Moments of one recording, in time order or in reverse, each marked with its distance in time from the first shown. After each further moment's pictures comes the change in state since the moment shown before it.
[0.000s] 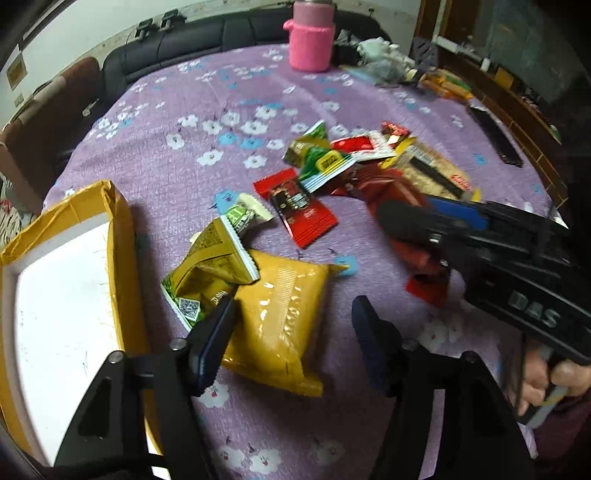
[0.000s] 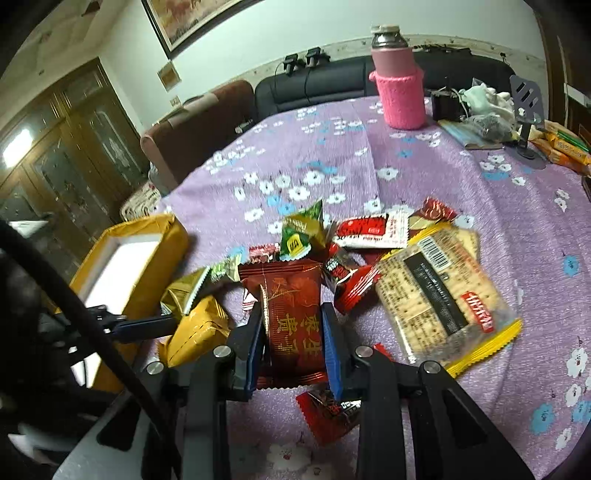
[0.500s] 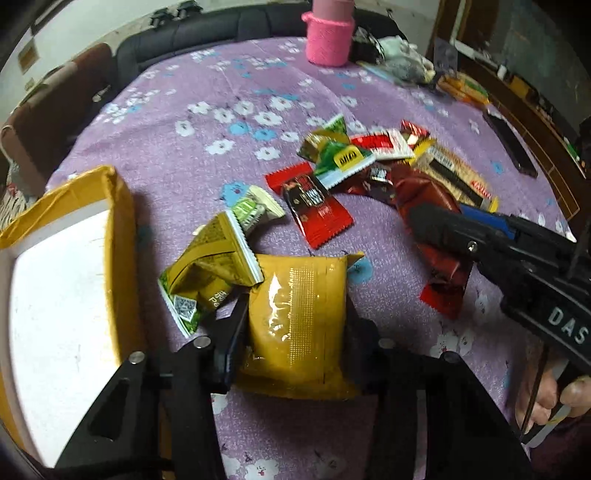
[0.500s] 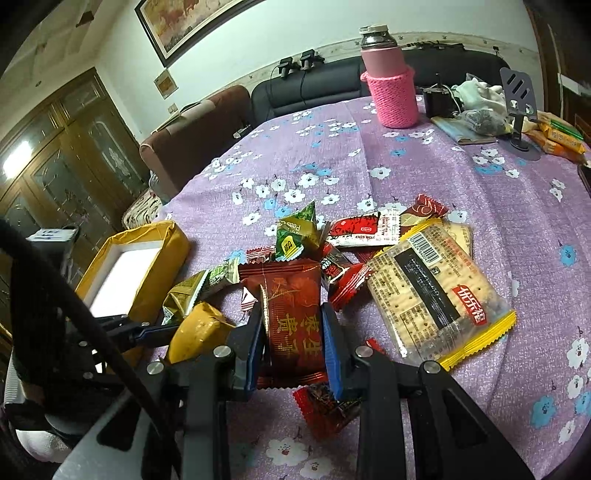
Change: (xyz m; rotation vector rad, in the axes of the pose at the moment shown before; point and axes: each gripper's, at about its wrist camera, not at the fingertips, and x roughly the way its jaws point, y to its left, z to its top) left arm 0.007 0.003 -0.004 -0.056 -0.016 0.028; right arm -0.004 -0.006 -0.001 0.039 -0.003 0.014
